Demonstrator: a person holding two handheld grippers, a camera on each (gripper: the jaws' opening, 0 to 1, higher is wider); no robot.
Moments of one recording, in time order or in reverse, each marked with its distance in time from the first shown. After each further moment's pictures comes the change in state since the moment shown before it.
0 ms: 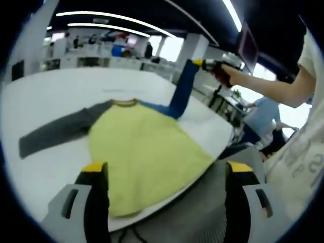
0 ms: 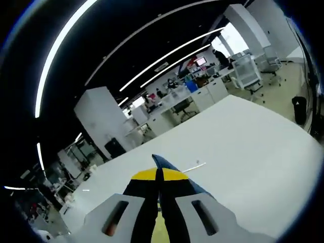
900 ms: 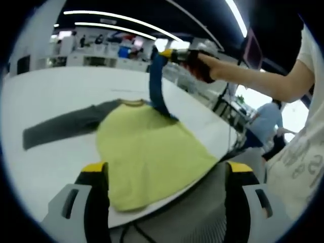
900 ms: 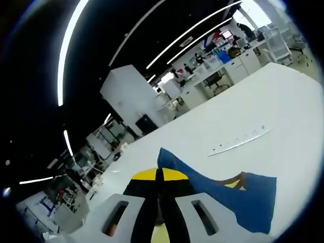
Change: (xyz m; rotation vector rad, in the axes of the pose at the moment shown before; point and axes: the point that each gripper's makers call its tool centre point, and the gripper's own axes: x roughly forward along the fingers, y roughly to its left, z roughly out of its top) left arm -0.013 0.017 -0.007 -0.044 -0.023 0.032; right arm 0.103 0.146 -0.113 0.038 0.217 0.243
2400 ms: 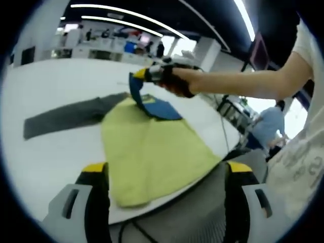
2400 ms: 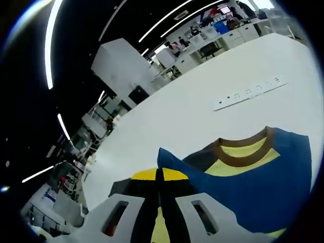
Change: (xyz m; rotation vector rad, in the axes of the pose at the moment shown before) left arm 0.002 0.009 -0.006 -0.052 0.016 0.016; right arm 0.076 -0.022 -0.120 0.032 0.226 -0.034
